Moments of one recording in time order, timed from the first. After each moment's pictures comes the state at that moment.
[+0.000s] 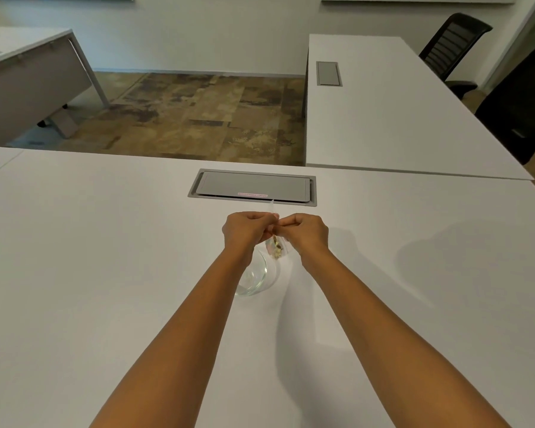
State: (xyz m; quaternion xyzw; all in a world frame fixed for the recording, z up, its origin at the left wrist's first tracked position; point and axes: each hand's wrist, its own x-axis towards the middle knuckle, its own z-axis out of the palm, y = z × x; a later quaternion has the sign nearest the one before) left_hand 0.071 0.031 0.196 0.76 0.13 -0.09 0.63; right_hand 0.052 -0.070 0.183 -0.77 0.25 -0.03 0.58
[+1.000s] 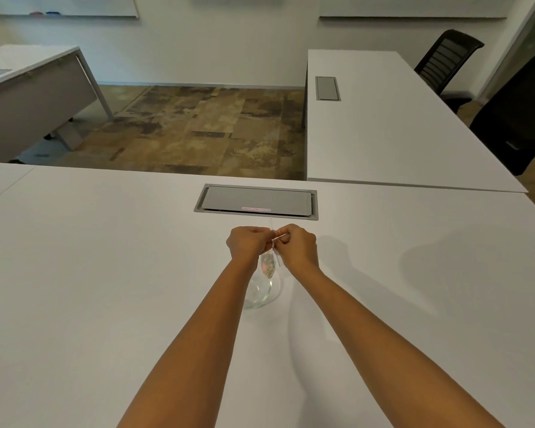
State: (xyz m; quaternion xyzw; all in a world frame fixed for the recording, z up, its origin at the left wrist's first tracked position) left_hand 0.085 0.032 0.202 0.76 0.19 -0.09 0.62; right_hand 0.058 -0.052 0.189 -0.86 0.20 -0.06 0.46
